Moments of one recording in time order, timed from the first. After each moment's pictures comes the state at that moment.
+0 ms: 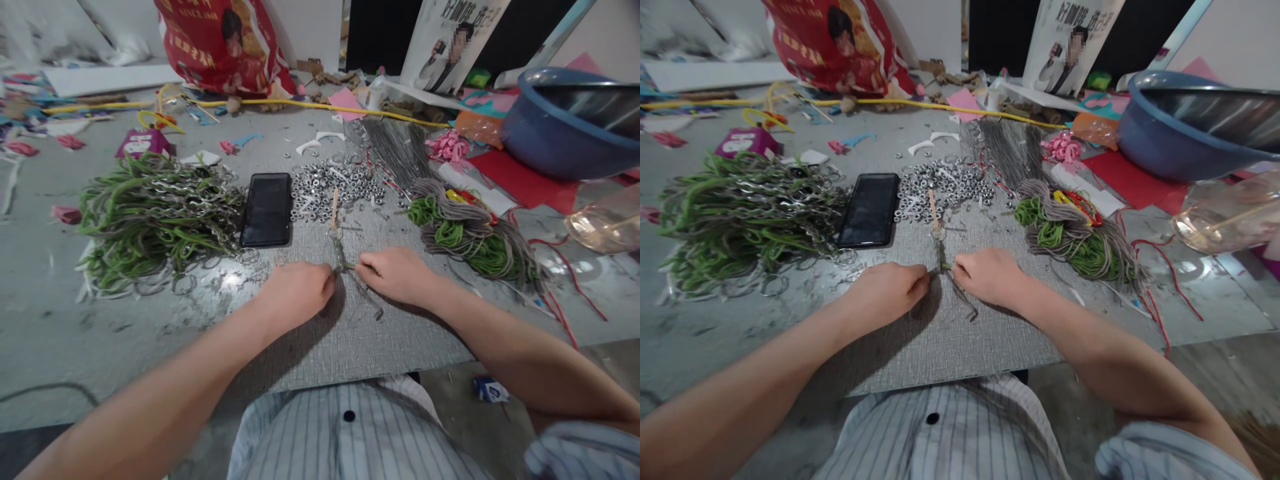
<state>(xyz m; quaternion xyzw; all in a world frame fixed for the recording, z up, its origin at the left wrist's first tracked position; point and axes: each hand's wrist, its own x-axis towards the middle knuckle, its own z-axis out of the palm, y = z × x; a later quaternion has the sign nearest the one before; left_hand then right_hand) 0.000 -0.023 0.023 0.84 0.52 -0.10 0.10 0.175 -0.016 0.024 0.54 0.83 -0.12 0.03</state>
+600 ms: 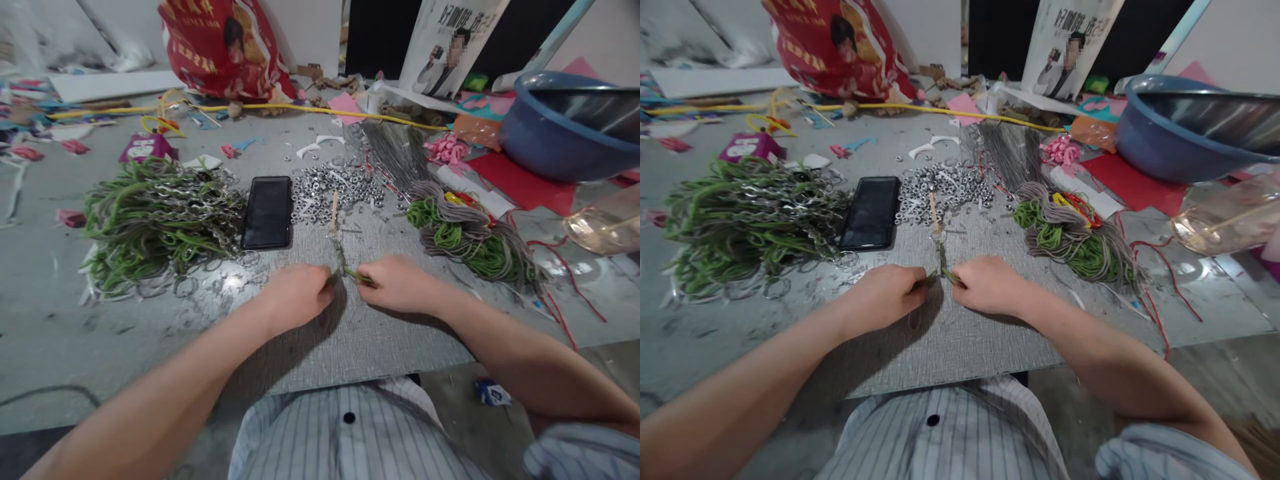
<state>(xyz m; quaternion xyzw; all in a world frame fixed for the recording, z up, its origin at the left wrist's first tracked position) -0.003 -0.018 0.029 0.86 0.48 -0.12 0.15 0.173 -0.020 0.031 0.50 0.85 -0.17 0.06</state>
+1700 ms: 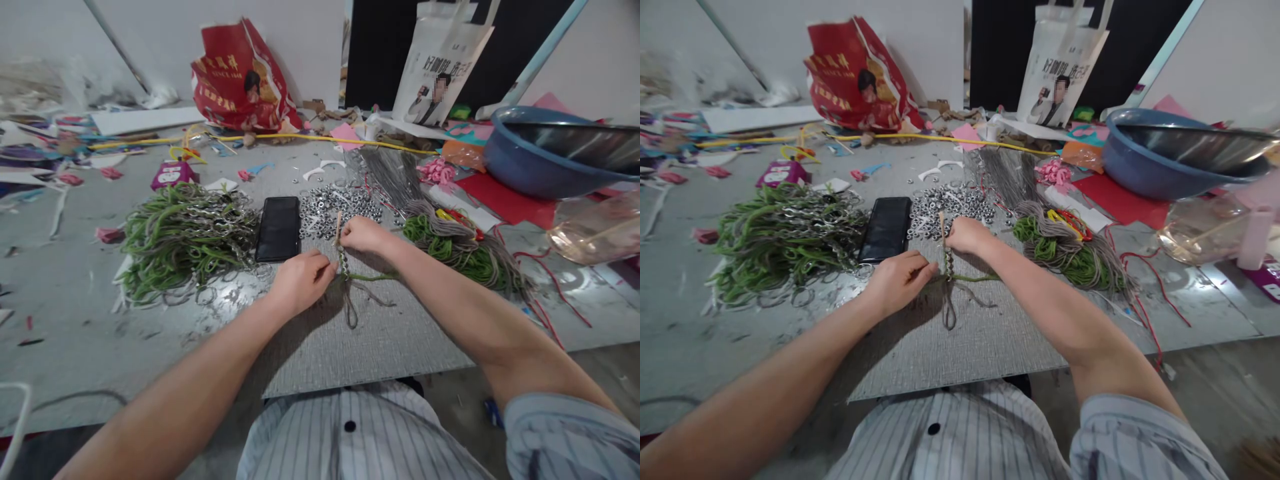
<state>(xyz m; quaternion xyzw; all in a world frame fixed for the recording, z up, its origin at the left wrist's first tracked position) -0.013 -0.001 0.012 0.85 0.49 0.17 0.13 0.144 0.074 0.025 0.61 0.77 -0.18 0.00</state>
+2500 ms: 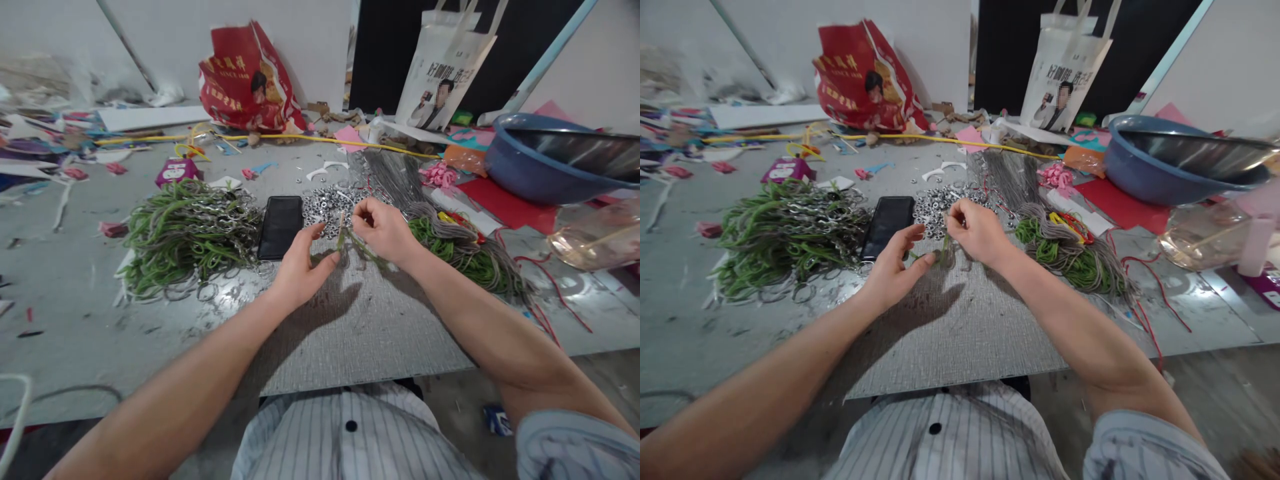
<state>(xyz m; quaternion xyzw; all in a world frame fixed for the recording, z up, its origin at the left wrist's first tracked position) -0.013 0.002 0.007 0.73 0.50 0.38 0.26 0.157 0.037 0.047 0.50 0.76 -0.20 -0.37</state>
